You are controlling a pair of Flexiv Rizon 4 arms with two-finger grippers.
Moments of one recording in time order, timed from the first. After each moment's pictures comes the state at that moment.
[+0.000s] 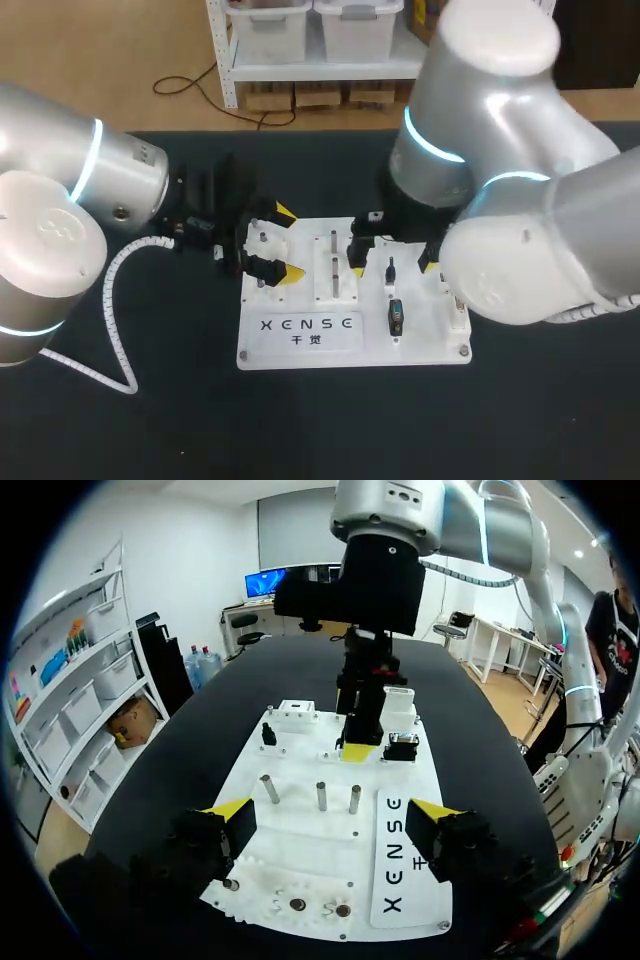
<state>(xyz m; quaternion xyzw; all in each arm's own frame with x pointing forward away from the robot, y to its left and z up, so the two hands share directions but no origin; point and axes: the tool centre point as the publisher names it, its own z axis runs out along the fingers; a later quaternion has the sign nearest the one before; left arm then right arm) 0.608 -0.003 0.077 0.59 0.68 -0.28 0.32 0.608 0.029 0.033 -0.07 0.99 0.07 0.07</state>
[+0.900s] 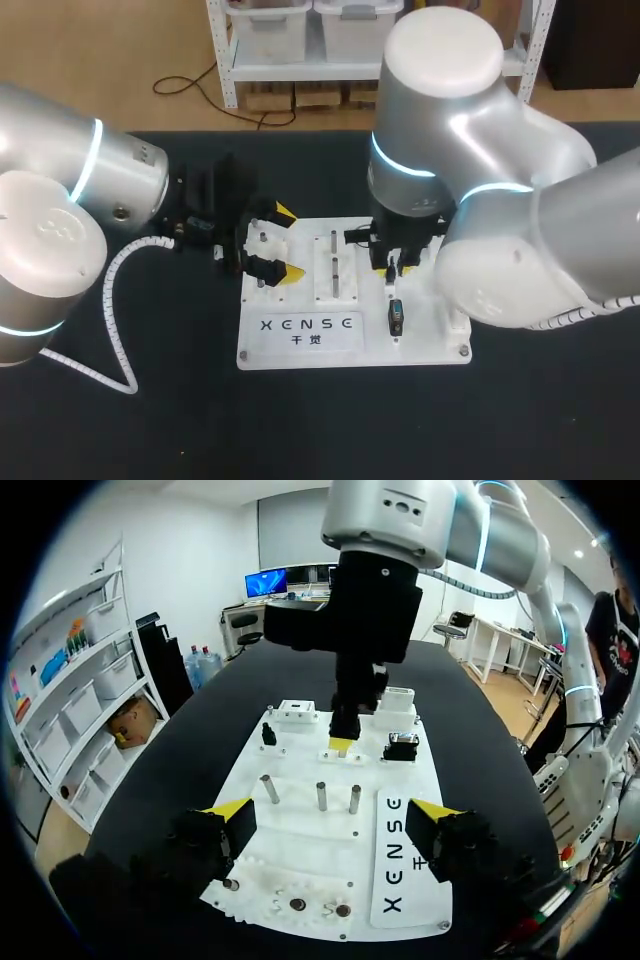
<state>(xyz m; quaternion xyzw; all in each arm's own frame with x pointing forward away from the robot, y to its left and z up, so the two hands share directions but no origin) 0.608 -0.003 0.077 0.59 0.68 -0.28 0.32 0.617 0.027 0.016 -0.05 1.00 0.02 0.08</state>
